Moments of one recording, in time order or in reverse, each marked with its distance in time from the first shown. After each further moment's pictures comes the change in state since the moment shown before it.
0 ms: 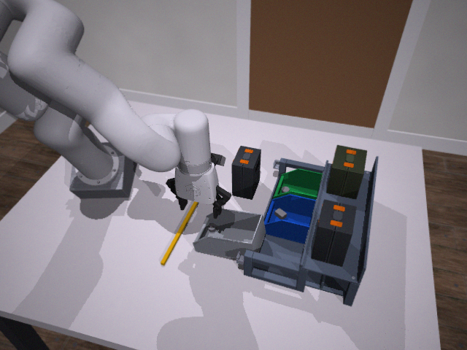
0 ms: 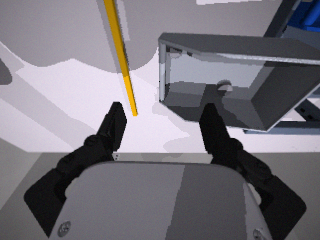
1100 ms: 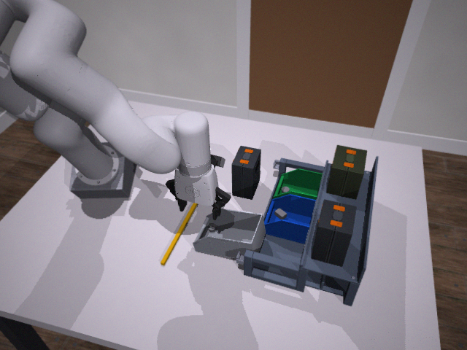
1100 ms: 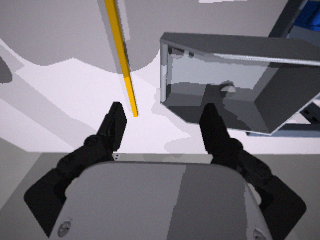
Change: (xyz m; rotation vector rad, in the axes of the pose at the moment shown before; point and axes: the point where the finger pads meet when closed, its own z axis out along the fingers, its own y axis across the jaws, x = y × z) arm -0.001 -0.002 0.005 0.007 -0.002 -0.001
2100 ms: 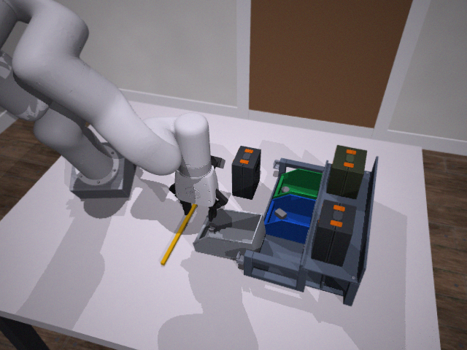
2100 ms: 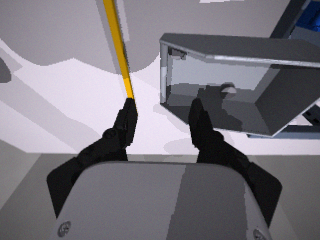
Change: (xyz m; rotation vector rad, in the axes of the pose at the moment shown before) arm 0.000 0.000 0.004 -0.001 0.000 0.000
